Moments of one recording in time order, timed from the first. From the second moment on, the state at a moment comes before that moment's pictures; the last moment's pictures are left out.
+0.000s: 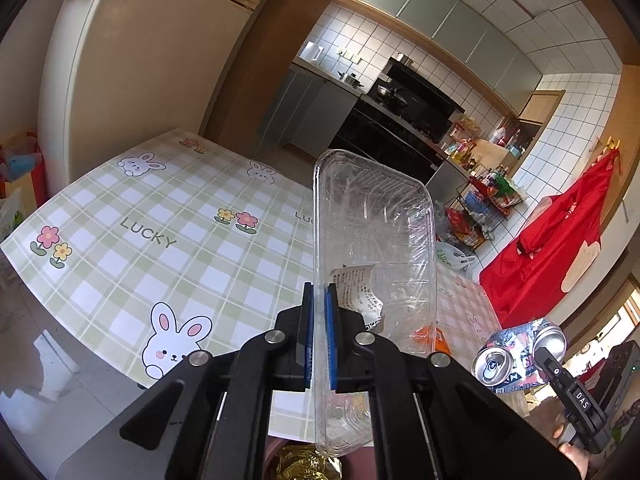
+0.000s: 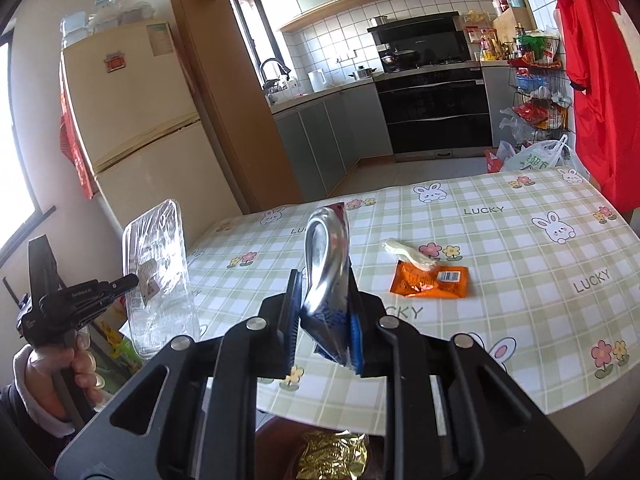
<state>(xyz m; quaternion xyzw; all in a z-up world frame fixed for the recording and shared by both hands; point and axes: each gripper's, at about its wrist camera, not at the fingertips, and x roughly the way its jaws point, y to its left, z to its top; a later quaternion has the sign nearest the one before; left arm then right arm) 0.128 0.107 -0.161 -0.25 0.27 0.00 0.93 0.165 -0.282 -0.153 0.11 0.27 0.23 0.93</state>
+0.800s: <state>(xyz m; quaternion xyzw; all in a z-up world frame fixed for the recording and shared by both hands) 0.064 0.093 -0.134 -0.25 0.25 -0.03 0.94 0.080 -0.256 -0.145 0.03 0.31 0.28 0.91</state>
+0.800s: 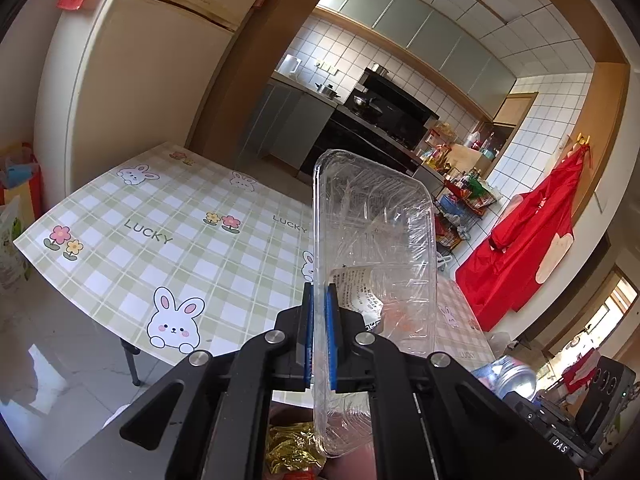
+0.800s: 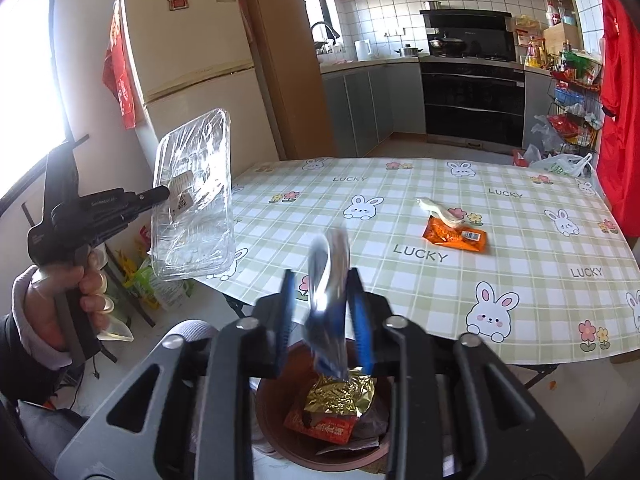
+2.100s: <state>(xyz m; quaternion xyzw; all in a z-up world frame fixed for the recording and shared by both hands) 0.053 -0.005 -0.165 -0.11 0.31 -0.14 0.93 0.085 -0.324 -0.110 0.08 0.24 0.09 0.96</state>
